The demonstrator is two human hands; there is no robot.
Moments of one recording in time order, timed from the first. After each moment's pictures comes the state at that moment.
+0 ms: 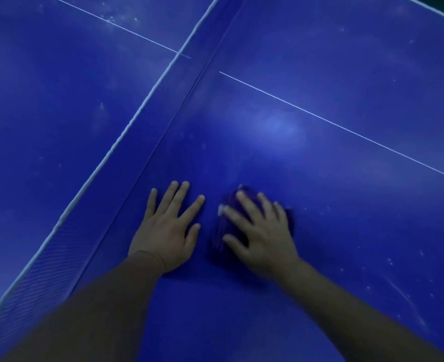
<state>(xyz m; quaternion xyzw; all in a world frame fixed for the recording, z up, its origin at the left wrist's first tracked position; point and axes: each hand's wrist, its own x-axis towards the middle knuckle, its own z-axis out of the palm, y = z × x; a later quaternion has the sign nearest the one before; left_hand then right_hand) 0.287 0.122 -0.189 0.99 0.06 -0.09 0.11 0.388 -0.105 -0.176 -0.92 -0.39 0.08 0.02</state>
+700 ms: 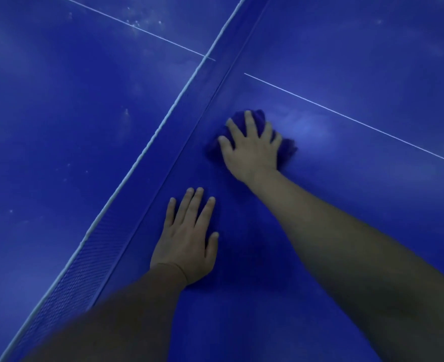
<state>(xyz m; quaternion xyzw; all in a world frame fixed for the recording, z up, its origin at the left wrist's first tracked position) 0.287 0.121 -0.188 0.98 0.11 -0.08 0.14 0.515 0.064 -0.175 -0.97 -0.22 0.12 0.05</state>
